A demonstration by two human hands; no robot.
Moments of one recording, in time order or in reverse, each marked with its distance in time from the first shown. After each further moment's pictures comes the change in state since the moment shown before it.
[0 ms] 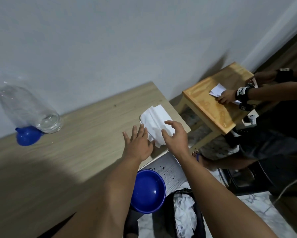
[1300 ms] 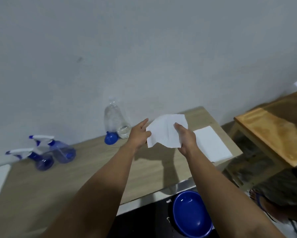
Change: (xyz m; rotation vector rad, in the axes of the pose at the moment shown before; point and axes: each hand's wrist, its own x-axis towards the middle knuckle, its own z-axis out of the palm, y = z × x) left_hand -0.128 -0.114 -0.192 -1.199 0.324 -0.326; right_hand -0.022 -0.151 0.077 0.987 -0.347 0.493
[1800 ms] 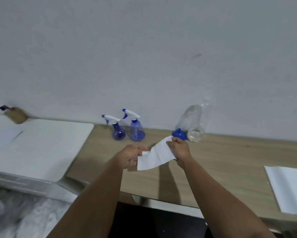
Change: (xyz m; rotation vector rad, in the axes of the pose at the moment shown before) left_hand -0.126 -0.093 -0.289 -0.219 0.334 -0.408; right_hand -0.049 0.196 0.249 -0.565 -0.383 0.078
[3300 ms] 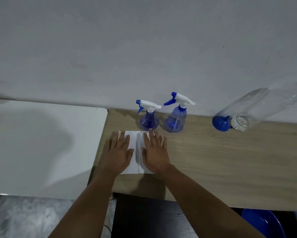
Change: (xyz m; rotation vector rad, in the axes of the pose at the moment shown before) left_hand 0.213 -0.133 -0.267 1.349 0.295 0.715; right_hand 0.059 0.130 0.295 -1.529 -0.110 -0.443
